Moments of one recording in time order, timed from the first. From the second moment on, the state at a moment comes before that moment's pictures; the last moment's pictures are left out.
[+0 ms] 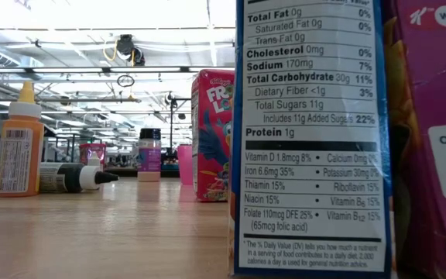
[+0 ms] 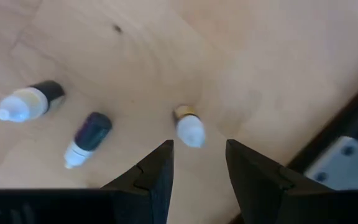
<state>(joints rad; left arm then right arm) -0.03 1.13 1.25 -0.48 -0.50 -0.09 0.08 1.24 0.76 -1.19 0.09 0.96</state>
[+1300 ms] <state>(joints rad) -0.03 1.13 1.25 -0.48 -0.50 -0.09 0.04 1.23 0.61 -0.95 0.00 0.97</state>
